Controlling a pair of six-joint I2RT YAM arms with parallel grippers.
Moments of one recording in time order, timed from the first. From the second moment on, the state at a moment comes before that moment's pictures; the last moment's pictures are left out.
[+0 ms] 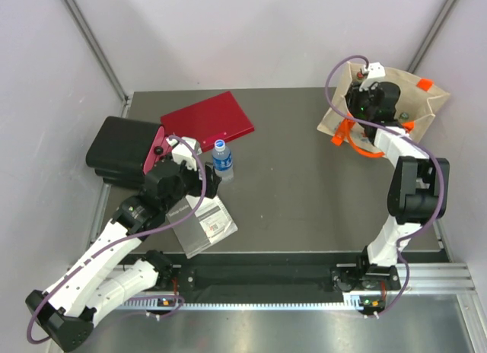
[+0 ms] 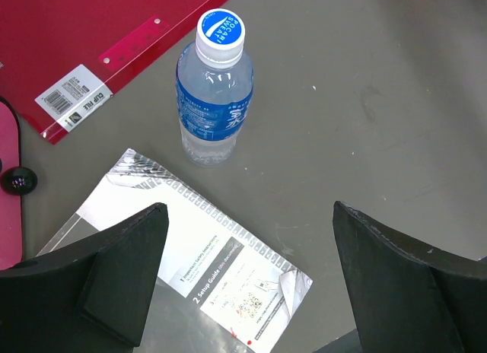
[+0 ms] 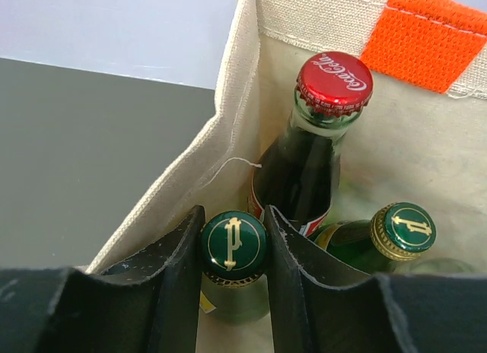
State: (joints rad) left arm -0.60 0.77 0.81 -0.43 -0.12 -0.24; right arm -0.06 1.78 1.28 0.29 -0.25 -0.07
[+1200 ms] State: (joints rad) left arm -0.60 0.77 0.81 -0.43 -0.12 -0.24; right arm -0.04 1.72 1.40 0.15 -0.16 0.00
